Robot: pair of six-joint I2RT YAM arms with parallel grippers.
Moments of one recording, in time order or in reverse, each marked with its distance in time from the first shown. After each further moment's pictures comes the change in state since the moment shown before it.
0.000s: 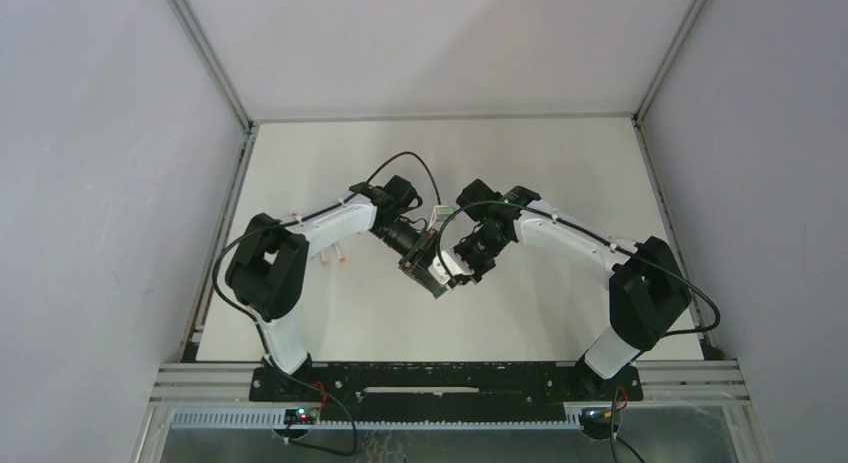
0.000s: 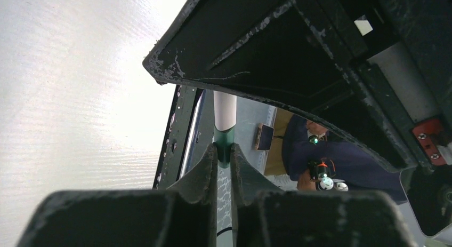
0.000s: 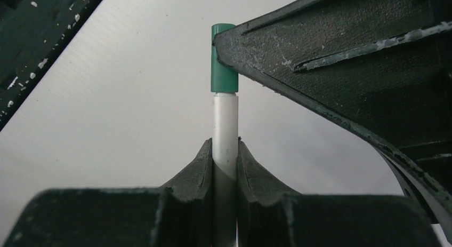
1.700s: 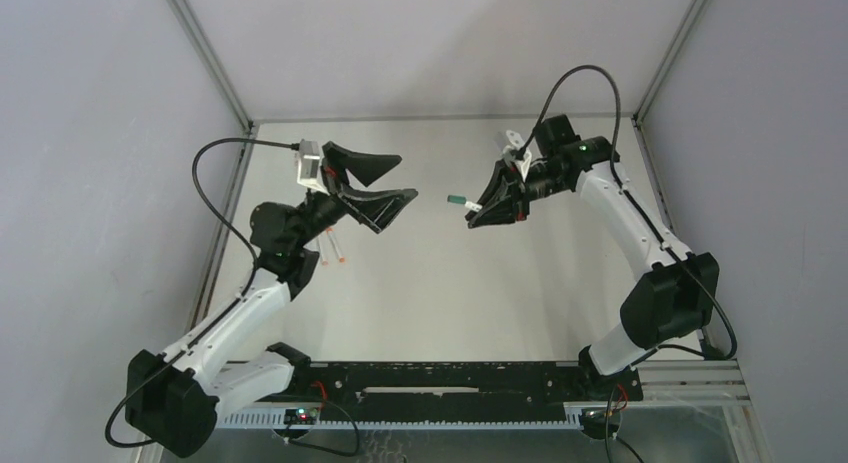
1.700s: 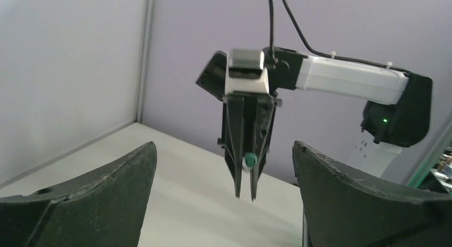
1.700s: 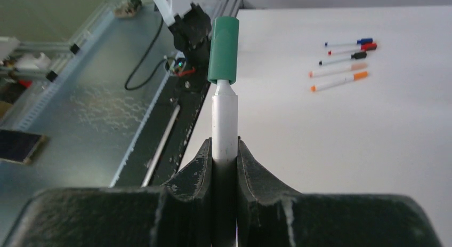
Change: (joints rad) left arm 0.137 -0.795 -0.496 1.680 -0.571 -0.709; right arm -0.420 -0.053 0.227 -0.117 -0.795 0.525
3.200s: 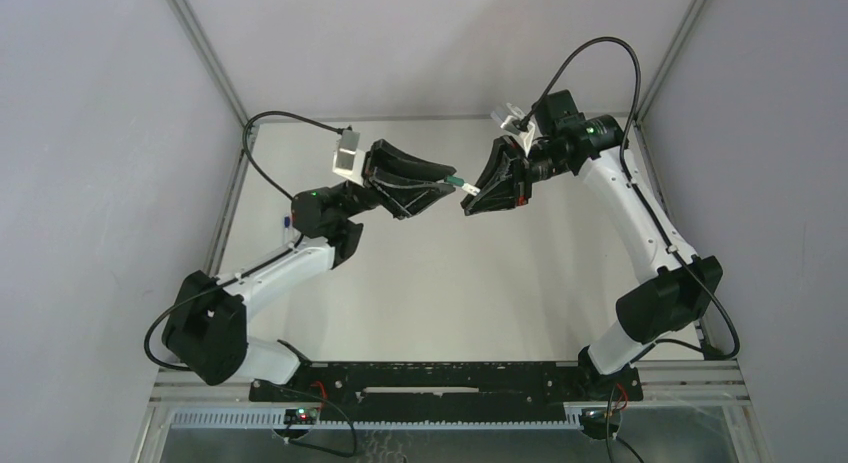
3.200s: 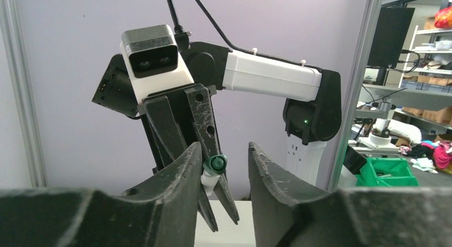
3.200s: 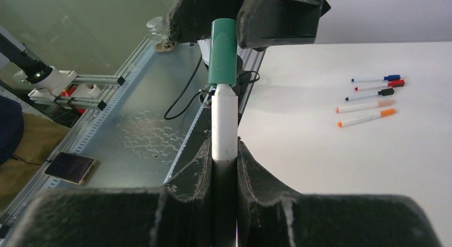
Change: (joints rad) left arm -0.154 0.382 0.166 0.573 0.180 -0.204; right arm 0.035 0.037 0.274 -0.129 -0.100 0.184
